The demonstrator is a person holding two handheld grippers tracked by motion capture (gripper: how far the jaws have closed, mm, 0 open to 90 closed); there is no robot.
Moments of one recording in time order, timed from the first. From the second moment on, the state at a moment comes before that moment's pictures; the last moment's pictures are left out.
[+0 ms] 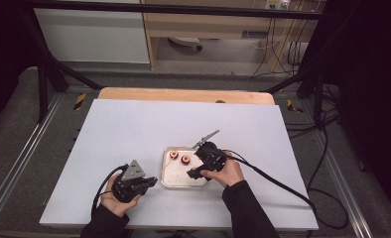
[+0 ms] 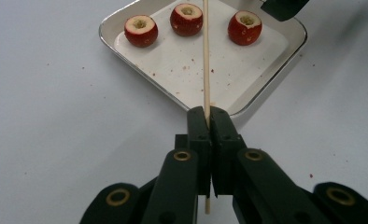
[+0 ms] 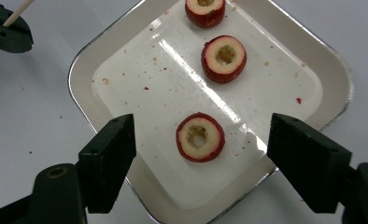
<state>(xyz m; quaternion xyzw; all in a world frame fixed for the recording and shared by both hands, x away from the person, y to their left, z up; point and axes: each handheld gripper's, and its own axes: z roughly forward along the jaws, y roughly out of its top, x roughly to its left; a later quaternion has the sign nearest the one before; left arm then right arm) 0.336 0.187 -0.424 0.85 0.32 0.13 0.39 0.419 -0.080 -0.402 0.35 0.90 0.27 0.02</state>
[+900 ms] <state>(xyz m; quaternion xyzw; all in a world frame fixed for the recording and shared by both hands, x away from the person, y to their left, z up) 0.336 0.185 -0.425 0.86 0.31 0.13 0.39 0.434 -0.074 -0.420 0.36 0.91 0.23 -0.02</state>
